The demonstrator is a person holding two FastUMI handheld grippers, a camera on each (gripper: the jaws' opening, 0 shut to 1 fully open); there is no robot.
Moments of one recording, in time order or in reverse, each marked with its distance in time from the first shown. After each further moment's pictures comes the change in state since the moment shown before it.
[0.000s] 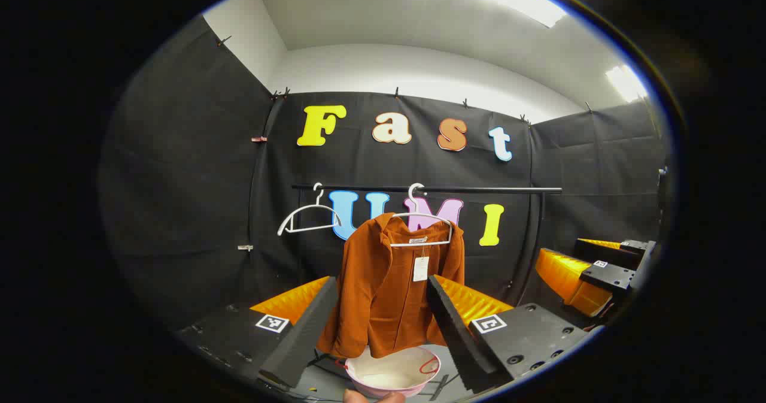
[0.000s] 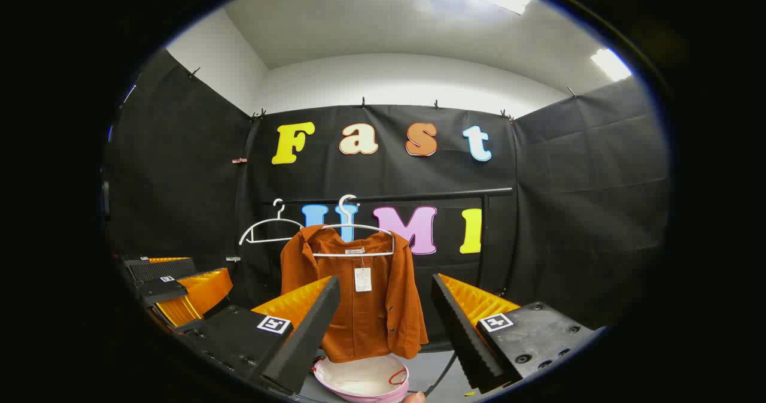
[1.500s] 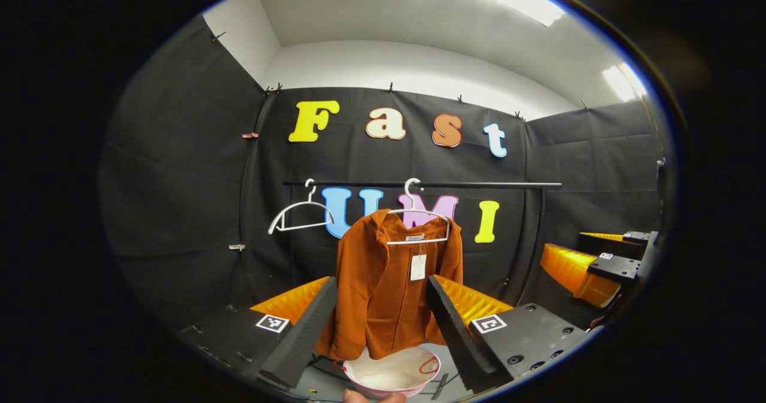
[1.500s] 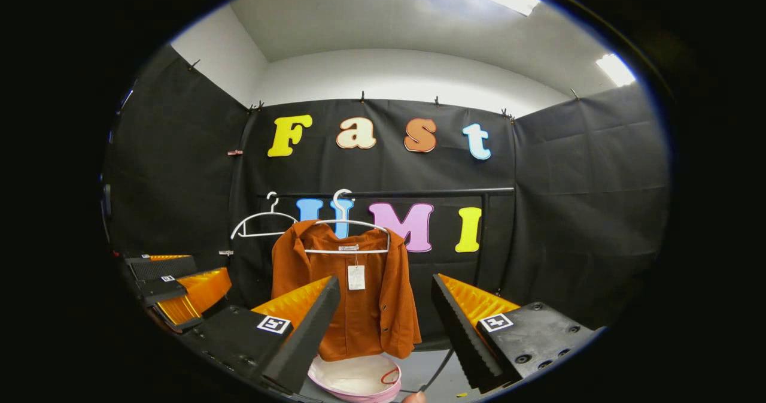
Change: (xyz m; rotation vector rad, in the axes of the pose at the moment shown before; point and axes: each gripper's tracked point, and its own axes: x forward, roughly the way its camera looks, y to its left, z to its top) left arm 0.040 -0.004 -0.013 0.005 0.030 -0.053; right arm 0.031 -0.010 0.001 -0.028 0.023 -0.010
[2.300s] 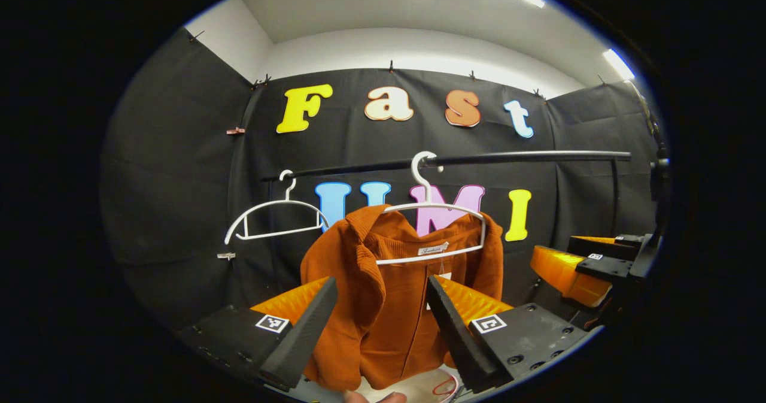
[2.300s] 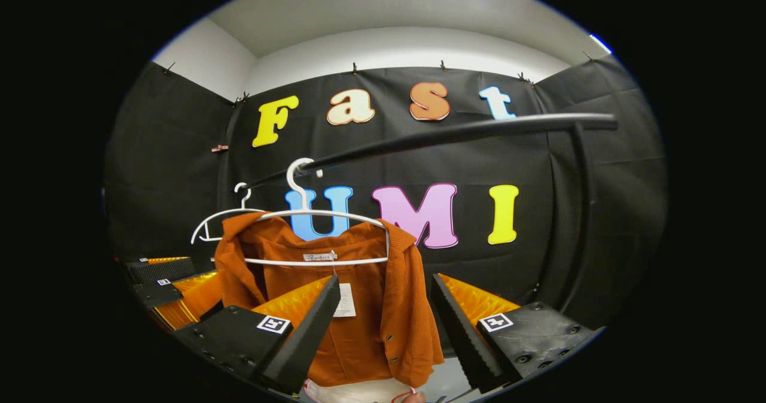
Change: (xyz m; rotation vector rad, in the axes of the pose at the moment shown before) left arm 0.224 0.000 -0.035 0.049 0.020 0.127; right arm 0.244 -0.023 -0.089 0.093 0.075 0.103
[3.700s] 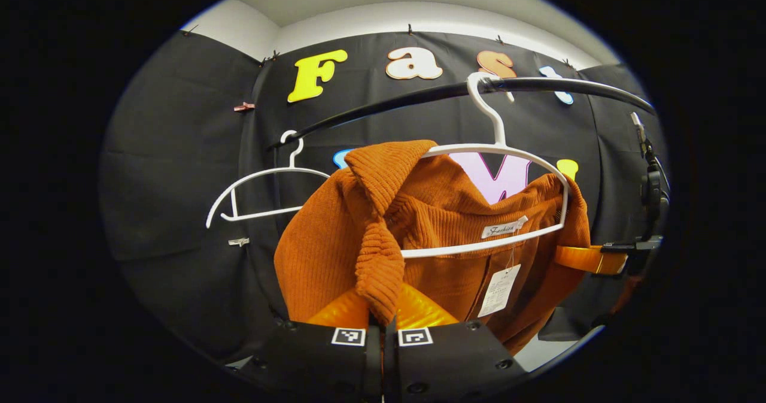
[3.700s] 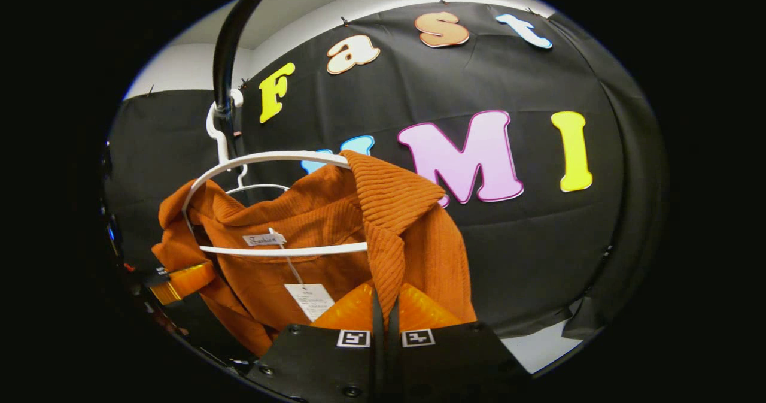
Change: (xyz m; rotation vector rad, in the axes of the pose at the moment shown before) left arm 0.110 0.045 -0.050 0.010 0.136 0.127; right arm 0.146 0.004 -0.085 0.184 0.255 0.294
